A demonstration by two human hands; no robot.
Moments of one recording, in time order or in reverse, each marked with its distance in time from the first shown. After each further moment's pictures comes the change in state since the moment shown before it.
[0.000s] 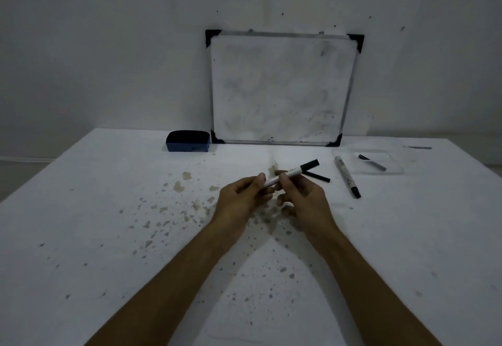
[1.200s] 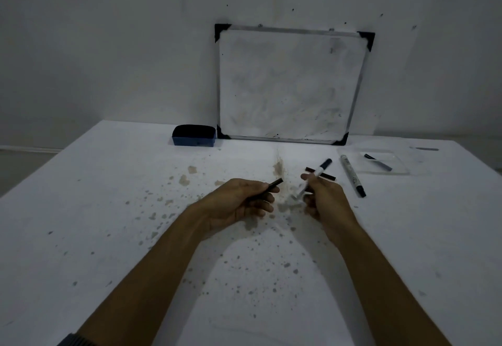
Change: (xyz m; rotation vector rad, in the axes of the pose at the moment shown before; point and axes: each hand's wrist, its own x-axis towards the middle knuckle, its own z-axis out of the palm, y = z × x) left_hand 0.011 0.025 -0.034 0.111 -0.414 -0.290; right_hand 0.012 -0.004 -0.019 -0.121 0.205 0.202
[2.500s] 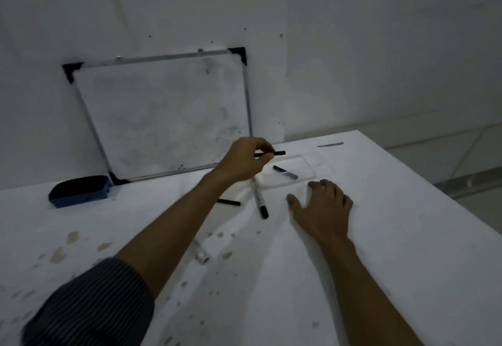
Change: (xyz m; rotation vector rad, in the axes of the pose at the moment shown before) left_hand 0.217 0.065 0.195 1.238 0.131 0.656; right_hand 0.083 0.026 -0.197 -1.104 0.556 -0.220
